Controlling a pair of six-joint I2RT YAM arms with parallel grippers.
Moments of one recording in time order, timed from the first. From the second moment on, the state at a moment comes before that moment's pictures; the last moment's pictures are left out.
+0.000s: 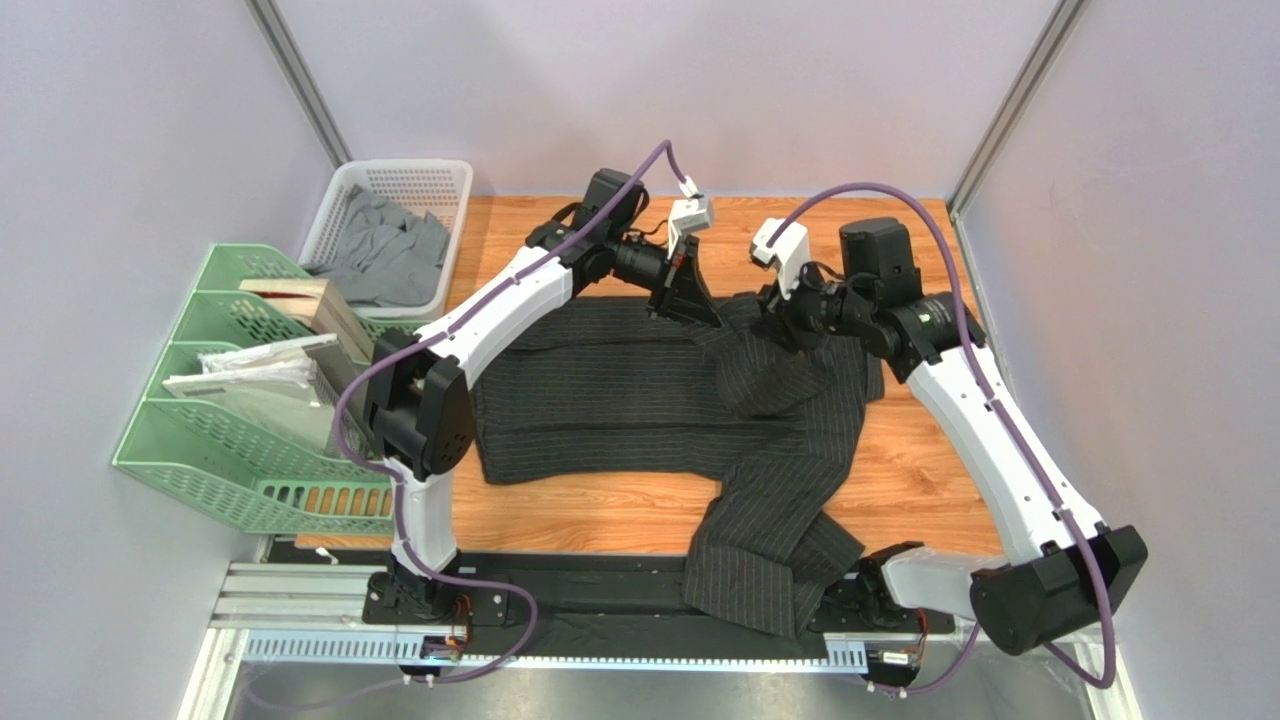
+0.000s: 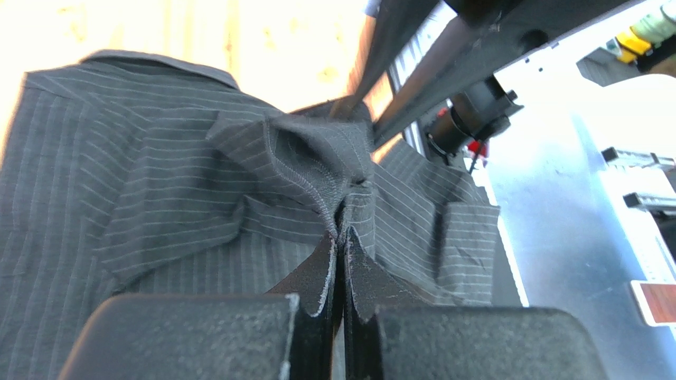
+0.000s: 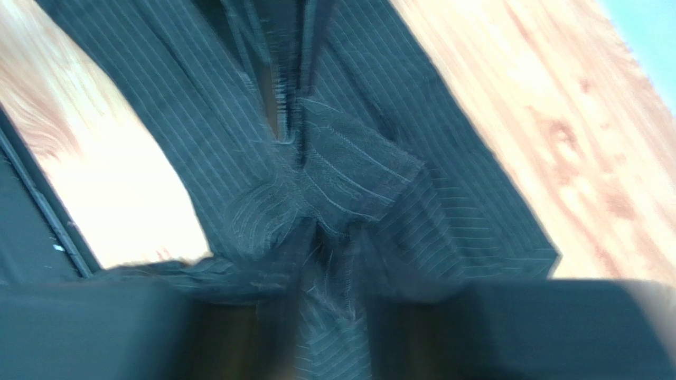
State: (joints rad) left arm -0.58 1.95 1.78 -0.45 1.19 0.20; right arm 0.35 1.25 1.33 -0.76 -0.48 -0.47
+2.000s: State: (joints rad) left arm -1.07 1.72 1.97 -1.34 0.60 1.38; right arm 0.06 2.16 1.64 -0.95 -0.66 -0.16
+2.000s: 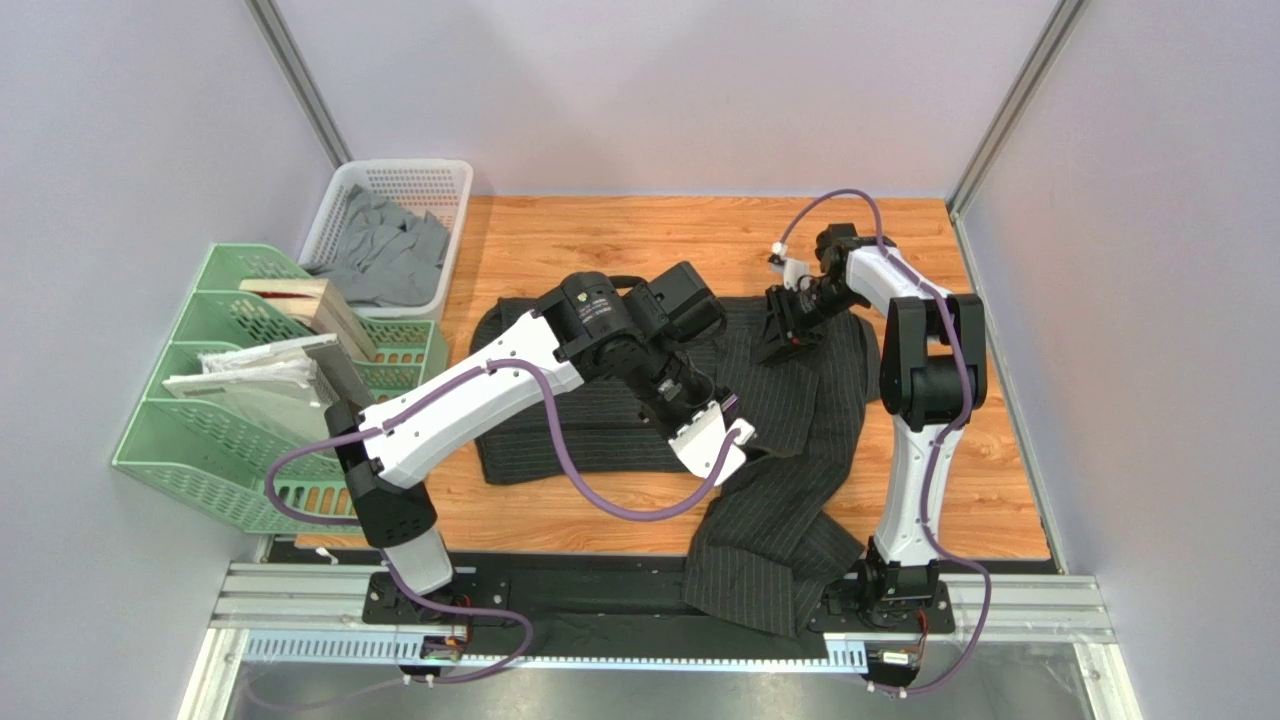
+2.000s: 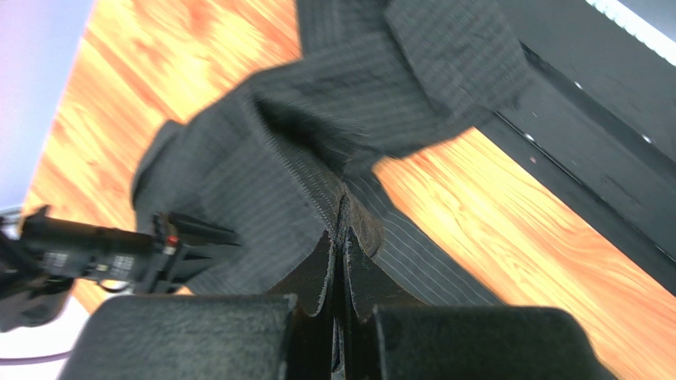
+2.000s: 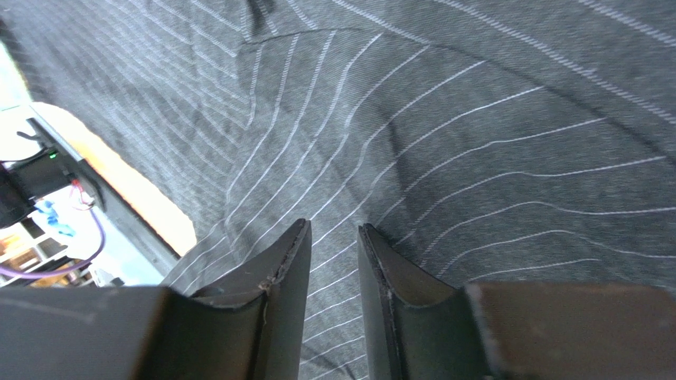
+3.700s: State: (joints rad) left arm -0.38 1.93 1.71 -0.91 0.65 0.63; right arm -0.03 2.27 1.92 -1.22 -0.46 -0.33
